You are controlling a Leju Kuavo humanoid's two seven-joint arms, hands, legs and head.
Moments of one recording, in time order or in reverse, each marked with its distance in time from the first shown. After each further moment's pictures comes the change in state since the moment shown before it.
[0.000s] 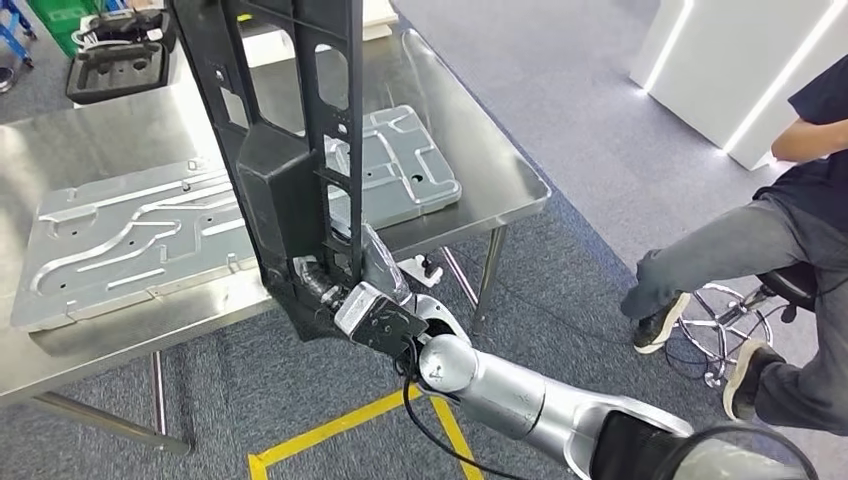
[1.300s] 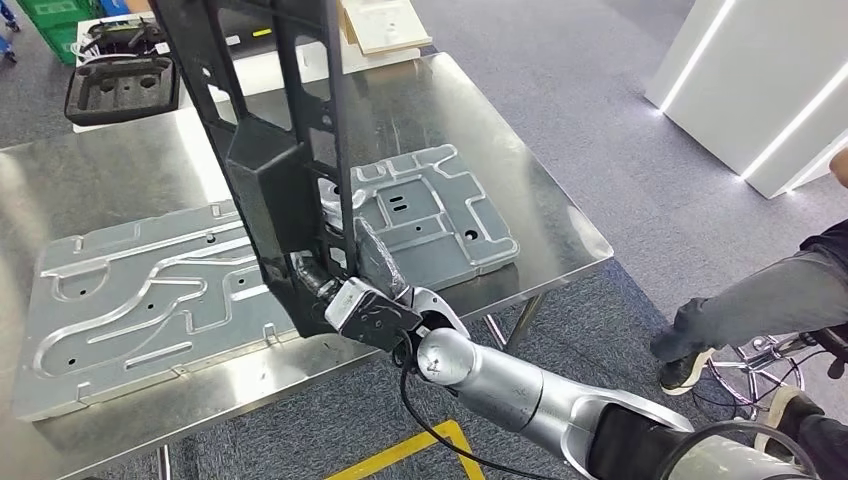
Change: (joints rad) left arm -0.002 0.004 -0.022 0.000 0.008 -0.009 0.016; right arm -0.019 -0.008 -0.008 0.014 0.103 -0.034 0.075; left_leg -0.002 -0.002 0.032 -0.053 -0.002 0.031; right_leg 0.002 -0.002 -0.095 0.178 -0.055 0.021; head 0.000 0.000
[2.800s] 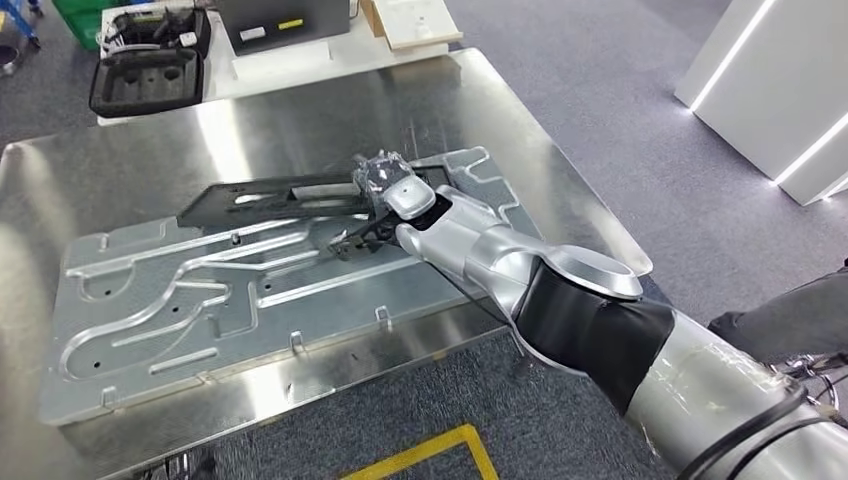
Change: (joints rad) left arm -0.349 0.018 -0.011 0.018 0.149 -0.074 0.291; right arm -0.665 0.122 0.316 1.159 0.919 0.474 0.495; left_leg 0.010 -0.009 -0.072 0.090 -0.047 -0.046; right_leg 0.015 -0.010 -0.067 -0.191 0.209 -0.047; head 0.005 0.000
